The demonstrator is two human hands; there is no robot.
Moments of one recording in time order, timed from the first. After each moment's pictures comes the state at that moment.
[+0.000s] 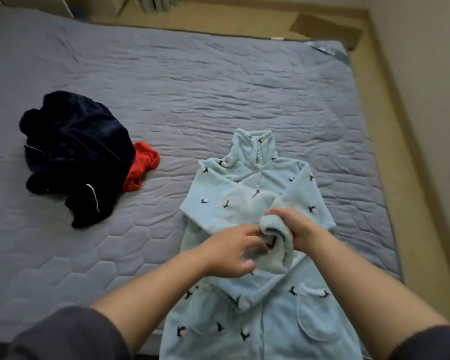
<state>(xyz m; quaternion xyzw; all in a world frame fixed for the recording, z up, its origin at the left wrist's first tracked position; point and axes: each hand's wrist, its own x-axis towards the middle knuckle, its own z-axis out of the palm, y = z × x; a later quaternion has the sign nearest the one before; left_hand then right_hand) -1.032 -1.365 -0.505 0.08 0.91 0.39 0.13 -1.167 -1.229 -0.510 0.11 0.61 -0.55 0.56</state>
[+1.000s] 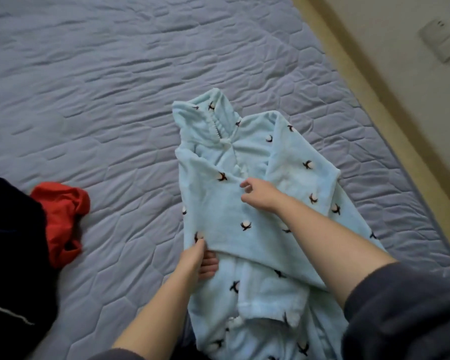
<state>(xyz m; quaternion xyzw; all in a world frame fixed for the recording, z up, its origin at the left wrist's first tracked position) -1.085 -1.461 -0.726 -0.52 0.41 0.63 0.40 -1.229 -1.312 -0.665 0.00 0.88 -0.23 0.41</state>
